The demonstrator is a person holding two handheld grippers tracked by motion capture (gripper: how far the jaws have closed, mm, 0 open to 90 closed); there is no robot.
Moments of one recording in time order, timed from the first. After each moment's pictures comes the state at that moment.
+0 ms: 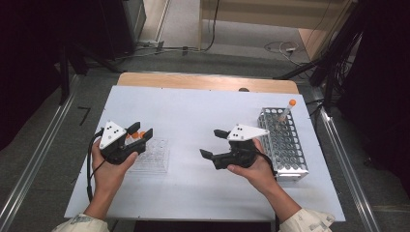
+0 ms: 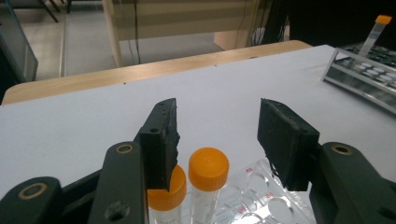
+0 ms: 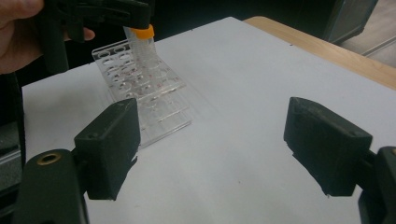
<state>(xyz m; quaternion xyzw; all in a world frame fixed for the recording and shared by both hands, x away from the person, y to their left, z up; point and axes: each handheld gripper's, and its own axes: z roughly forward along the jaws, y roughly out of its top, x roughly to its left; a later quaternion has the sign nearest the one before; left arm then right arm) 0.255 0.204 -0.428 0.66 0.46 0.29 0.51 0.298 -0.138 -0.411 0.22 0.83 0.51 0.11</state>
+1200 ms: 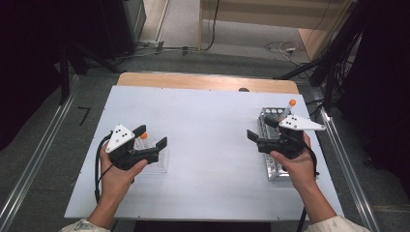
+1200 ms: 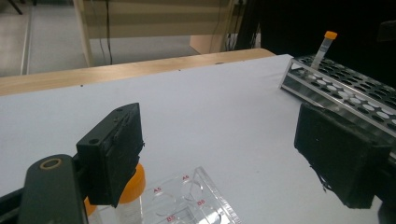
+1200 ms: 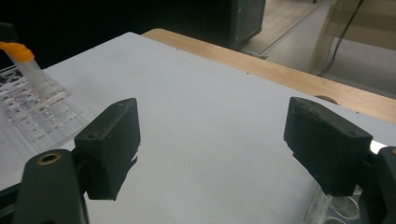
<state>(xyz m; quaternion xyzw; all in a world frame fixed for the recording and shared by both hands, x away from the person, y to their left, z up) 0.244 0.176 -0.421 0.67 0.45 0.25 0.54 0.314 -0.247 -0.386 0.35 0.77 0.50 0.20</state>
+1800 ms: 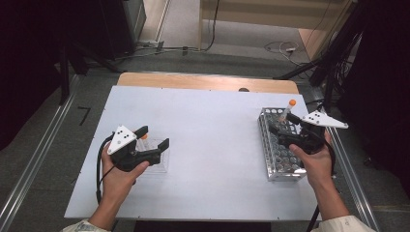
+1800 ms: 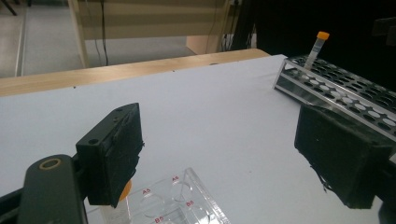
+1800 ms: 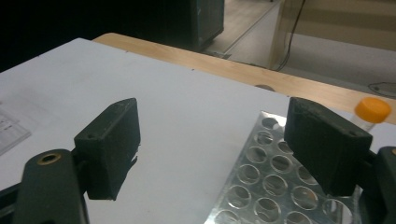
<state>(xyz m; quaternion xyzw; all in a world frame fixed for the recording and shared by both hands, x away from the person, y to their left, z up) 0.241 0.173 -0.420 0.67 0.45 0.25 0.54 0.331 -0.297 -0.387 0.40 0.74 0.48 0.24</state>
